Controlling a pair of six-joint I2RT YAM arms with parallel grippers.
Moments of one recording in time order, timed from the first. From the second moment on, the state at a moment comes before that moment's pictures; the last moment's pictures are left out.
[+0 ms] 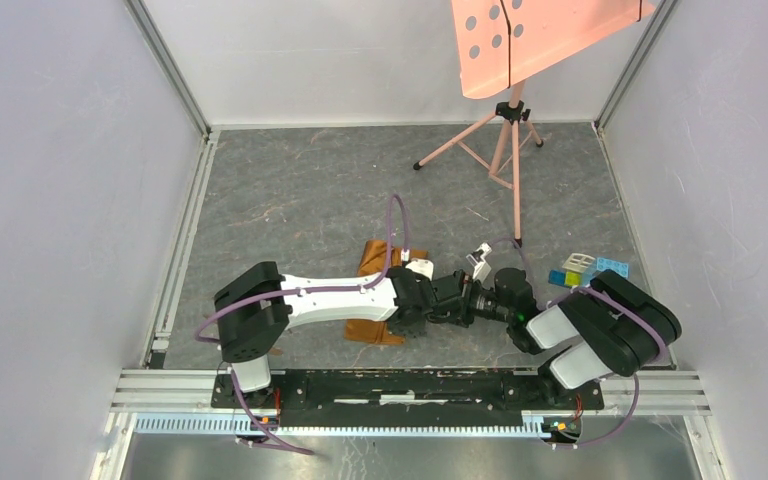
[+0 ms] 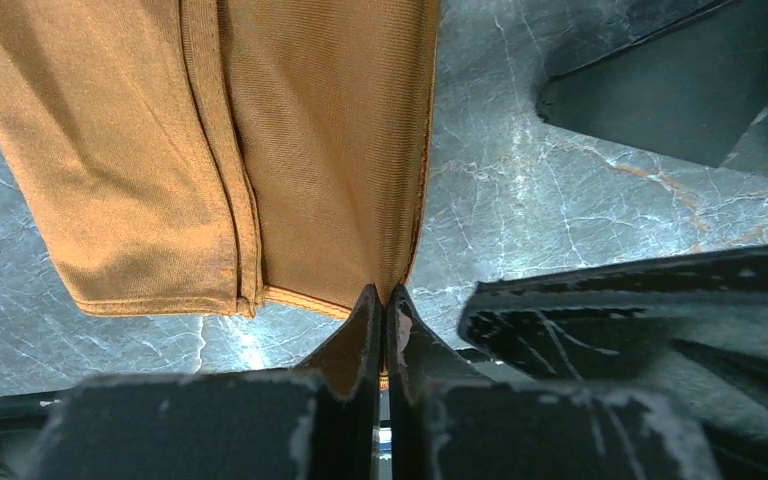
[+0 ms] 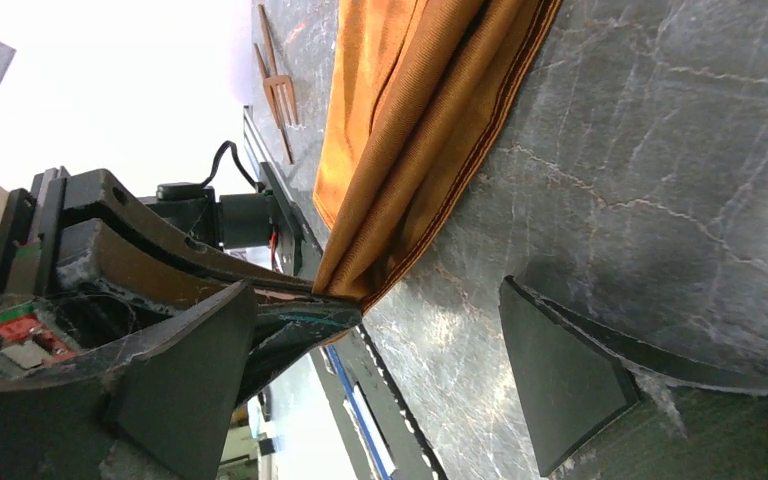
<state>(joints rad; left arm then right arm) -1.25 1.79 1.25 -0.89 -0.30 -1.05 0.55 1.50 0.09 1.01 -0.62 1.02</state>
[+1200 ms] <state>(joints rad) -1.25 1.70 1.19 -0.86 -0.30 -1.05 0.57 1.85 0.29 1.20 -0.44 1.18</state>
